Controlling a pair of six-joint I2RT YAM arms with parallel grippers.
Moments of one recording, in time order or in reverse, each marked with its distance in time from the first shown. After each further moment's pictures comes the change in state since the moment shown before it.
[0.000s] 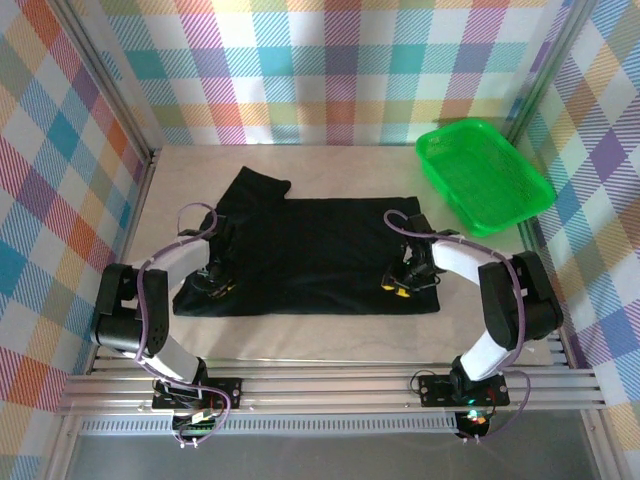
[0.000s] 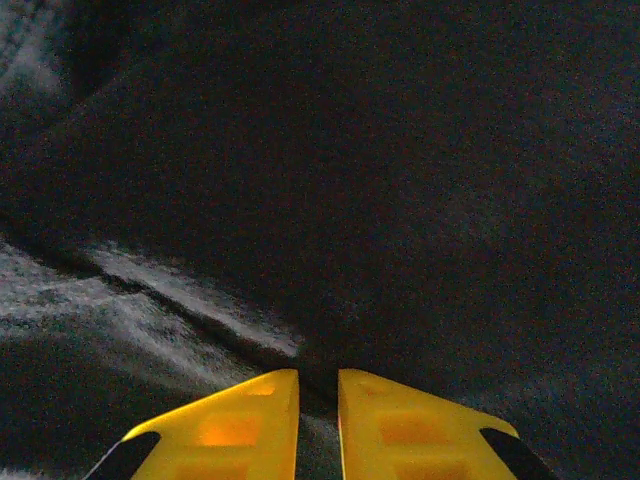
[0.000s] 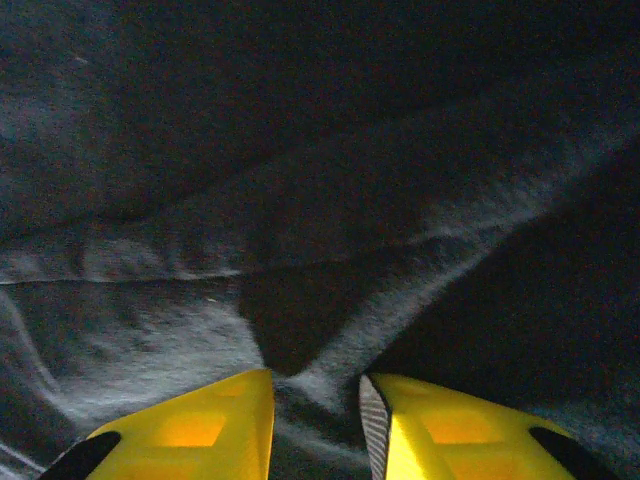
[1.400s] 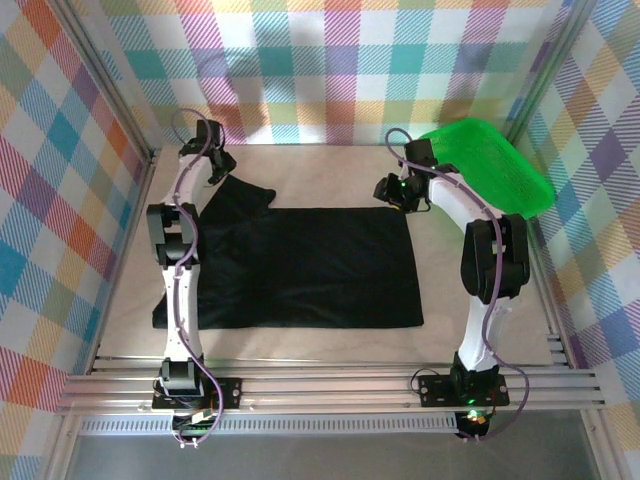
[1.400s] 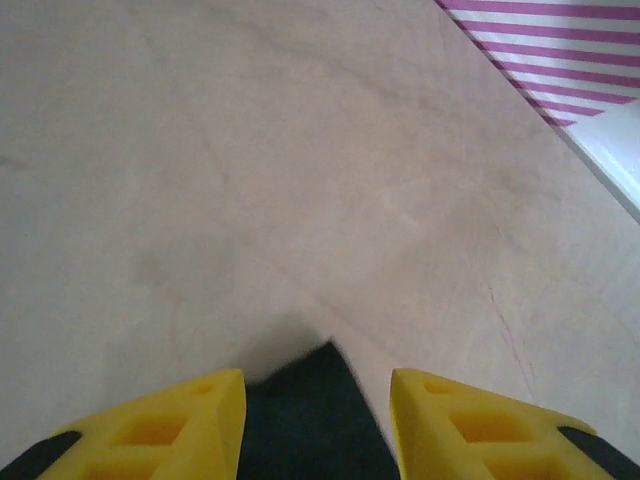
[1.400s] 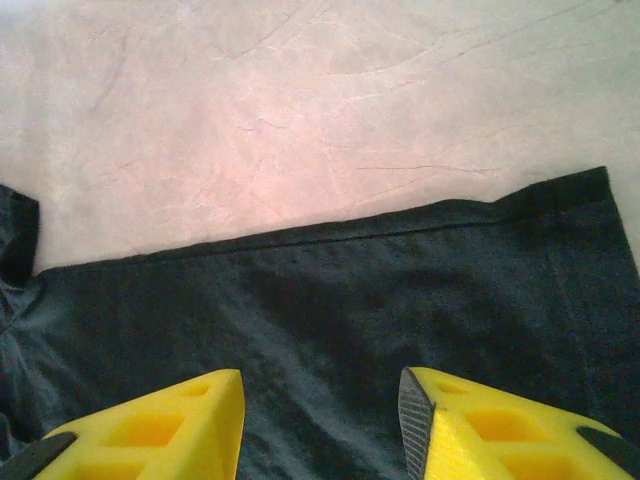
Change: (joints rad) left arm 0.160 0.989 1.501 0.056 -0.017 0.214; right arm -0.119 0.349 0.718 0.032 0.012 -0.106
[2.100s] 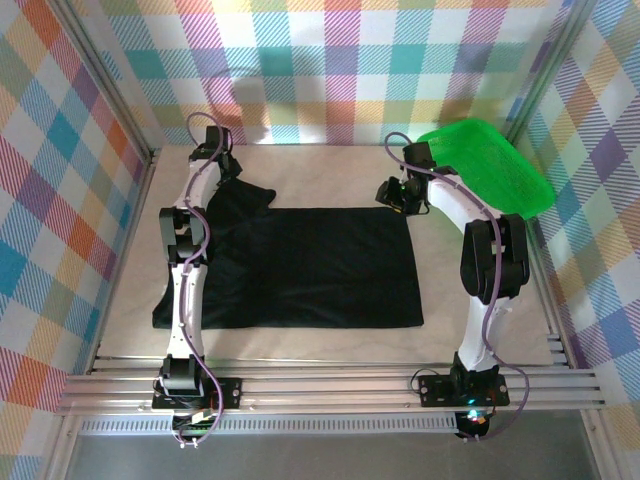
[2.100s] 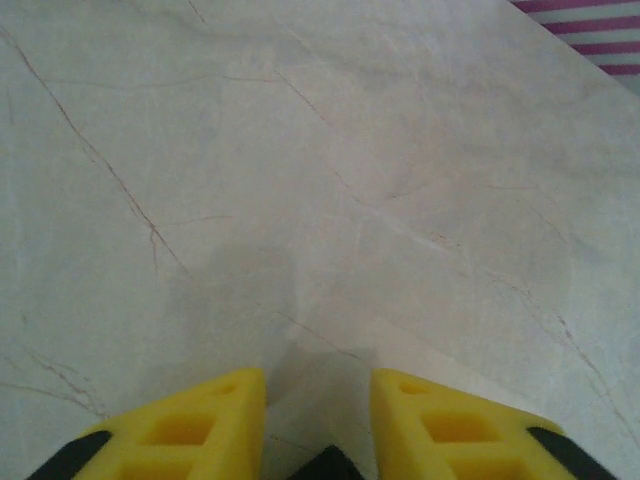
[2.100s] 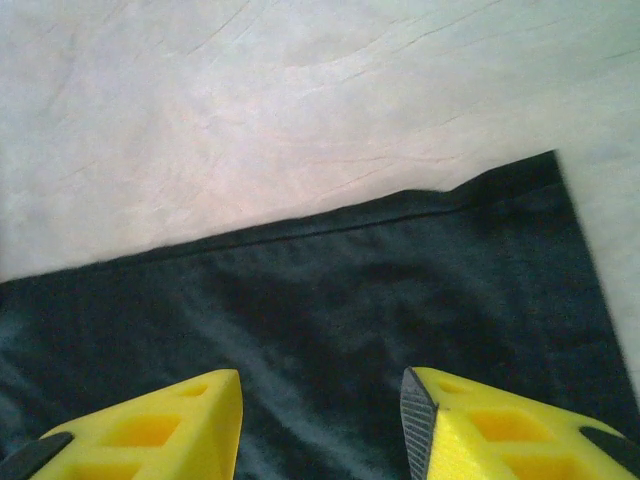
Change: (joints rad) left arm -0.026 0.150 0.153 -0.017 -0.042 0.150; right arm 0.001 -0.001 -0.025 -0.005 0.087 0.019
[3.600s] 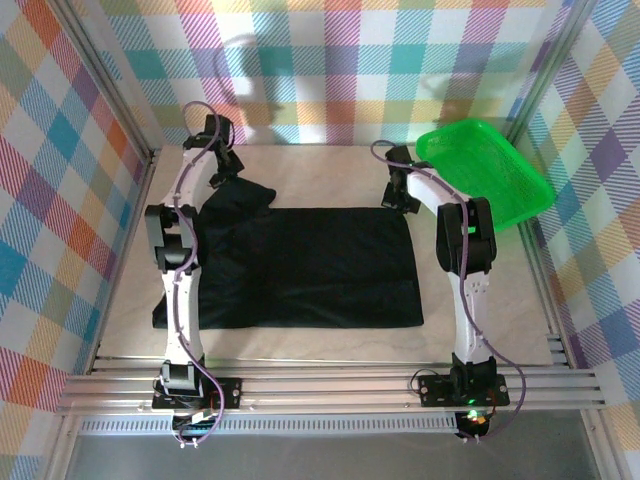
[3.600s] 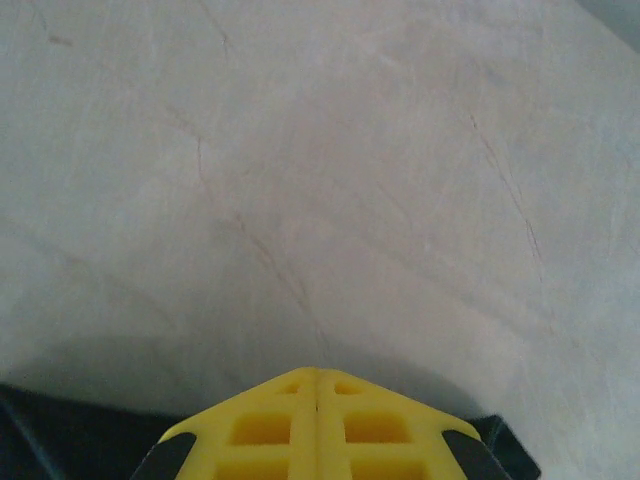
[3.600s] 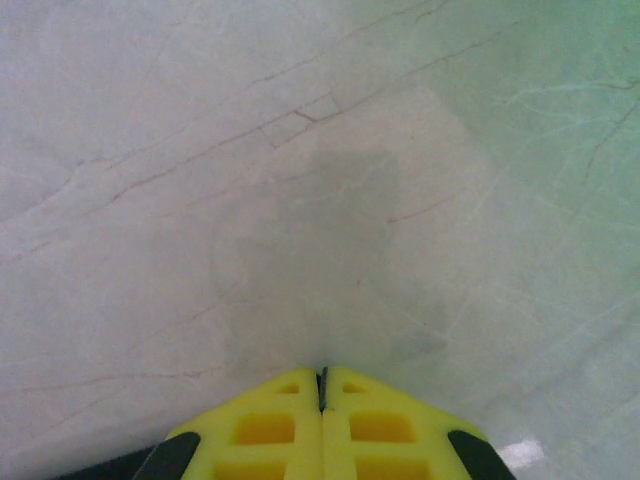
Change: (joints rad) left arm -0.043 -0.348 -0.287 -0.190 0.019 -0.079; right arm 0.025 0.322 0.275 -0.135 0.385 -0.010
